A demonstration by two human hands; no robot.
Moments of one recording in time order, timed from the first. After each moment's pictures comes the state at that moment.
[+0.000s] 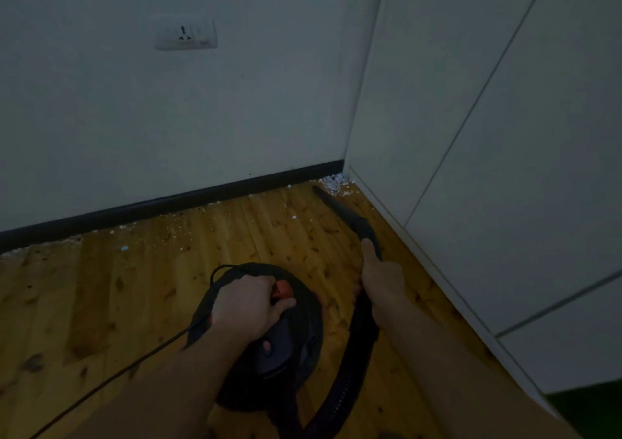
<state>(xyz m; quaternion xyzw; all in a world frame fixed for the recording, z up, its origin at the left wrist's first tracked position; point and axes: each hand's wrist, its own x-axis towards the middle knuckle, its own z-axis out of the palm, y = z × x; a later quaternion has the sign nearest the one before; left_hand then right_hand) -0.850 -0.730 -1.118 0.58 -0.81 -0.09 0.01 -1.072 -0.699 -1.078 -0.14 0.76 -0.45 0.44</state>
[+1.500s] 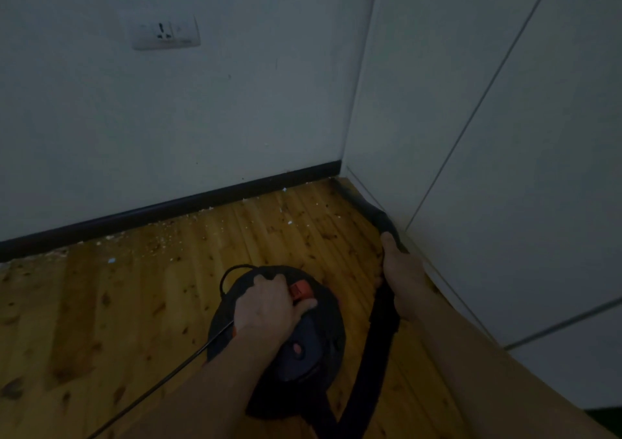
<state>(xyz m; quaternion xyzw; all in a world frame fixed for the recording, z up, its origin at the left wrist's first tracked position) -0.914 -0.753 -1.113 0.65 -0.75 -0.15 -0.03 -1.142 -0.750 -1.106 -0.14 0.76 -0.47 0.44</state>
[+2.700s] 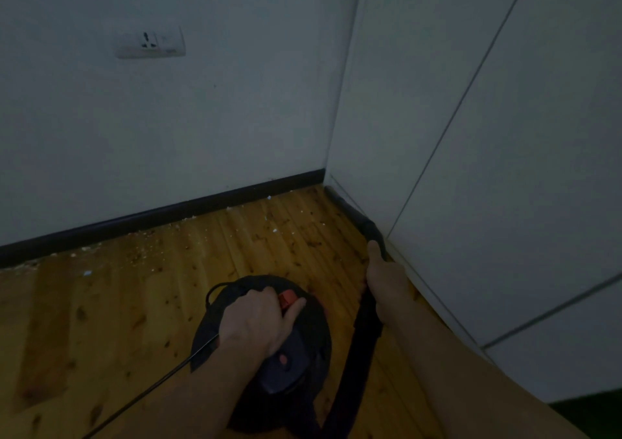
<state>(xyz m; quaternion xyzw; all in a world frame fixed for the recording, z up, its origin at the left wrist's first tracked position) -0.908 -0.744 -1.111 0.59 -0.79 -0.13 0.00 -1.132 -0.740 -1.101 -0.14 0.79 -0.46 0.39</state>
